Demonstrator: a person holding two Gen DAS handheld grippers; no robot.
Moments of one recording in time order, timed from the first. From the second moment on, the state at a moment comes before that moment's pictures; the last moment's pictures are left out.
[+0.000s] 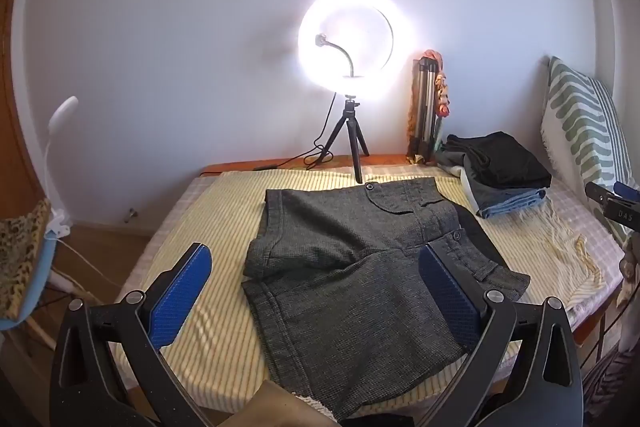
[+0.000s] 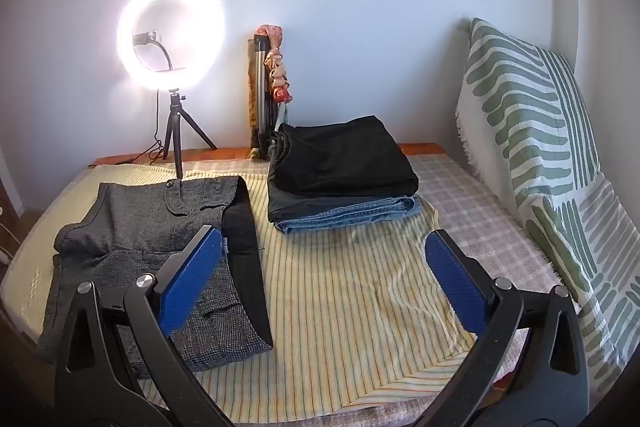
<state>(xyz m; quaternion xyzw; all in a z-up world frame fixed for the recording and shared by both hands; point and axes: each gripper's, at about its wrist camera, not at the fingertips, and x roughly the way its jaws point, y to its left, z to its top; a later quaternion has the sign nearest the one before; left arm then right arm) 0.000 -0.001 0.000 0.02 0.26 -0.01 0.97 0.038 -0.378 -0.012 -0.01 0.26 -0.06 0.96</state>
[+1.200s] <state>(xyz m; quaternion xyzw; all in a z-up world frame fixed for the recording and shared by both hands) 0.002 -0.011 0.015 0.02 0.25 0.00 0.97 0.040 -0.375 -0.013 -0.01 0.26 -0.05 0.96</state>
